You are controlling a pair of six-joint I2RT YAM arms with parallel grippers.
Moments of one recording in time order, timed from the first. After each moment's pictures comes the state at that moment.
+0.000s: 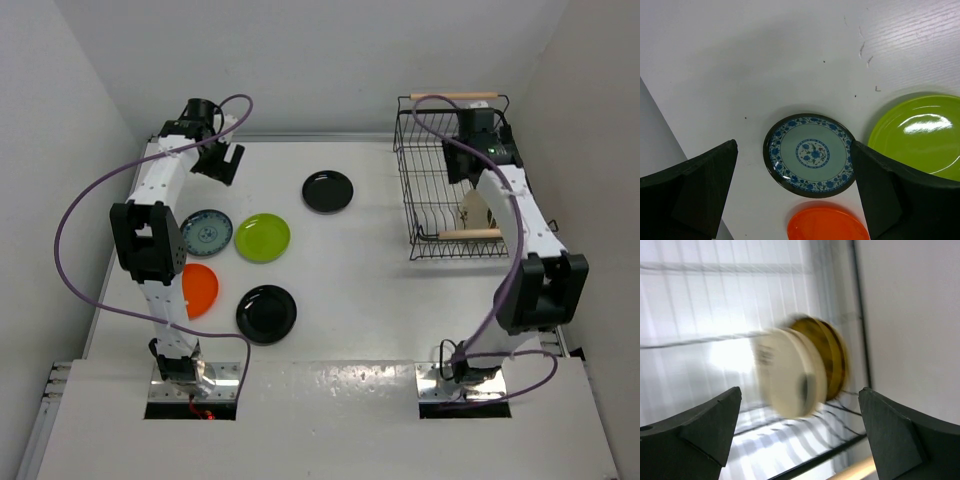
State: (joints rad) left arm -0.04 2.01 1.92 -0.90 -0.07 0.29; right arm 0.03 1.65 1.50 -0.65 0.54 -0.21
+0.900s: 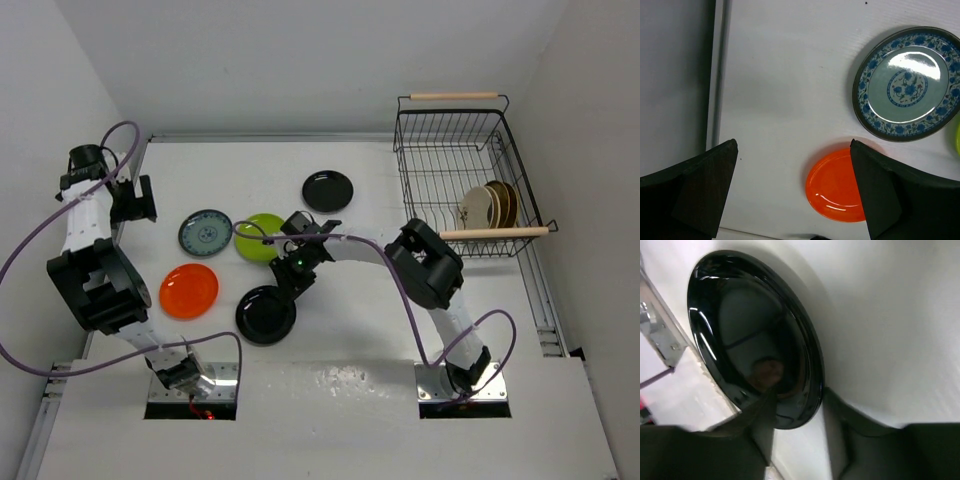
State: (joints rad) left arm 0.48 1.67 1.46 -0.83 0.06 0.18; right arm 0.86 2.16 1.42 -0.44 -0.54 0.20
